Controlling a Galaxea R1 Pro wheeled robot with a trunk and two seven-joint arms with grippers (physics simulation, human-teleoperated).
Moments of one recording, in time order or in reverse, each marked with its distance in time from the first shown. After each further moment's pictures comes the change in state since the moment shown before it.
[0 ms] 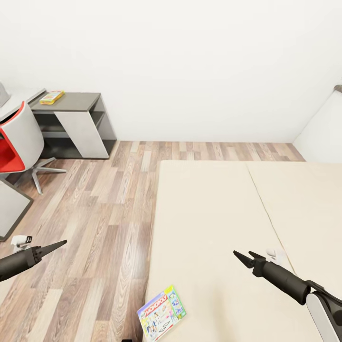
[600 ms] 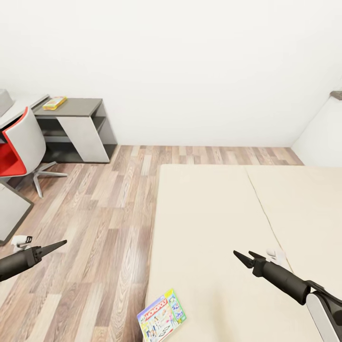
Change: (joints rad) left arm 0.000 0.000 -0.001 0.000 0.000 0.000 0.000; right arm 0.000 0.000 0.000 0.000 0.000 0.000 0.000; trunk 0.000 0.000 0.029
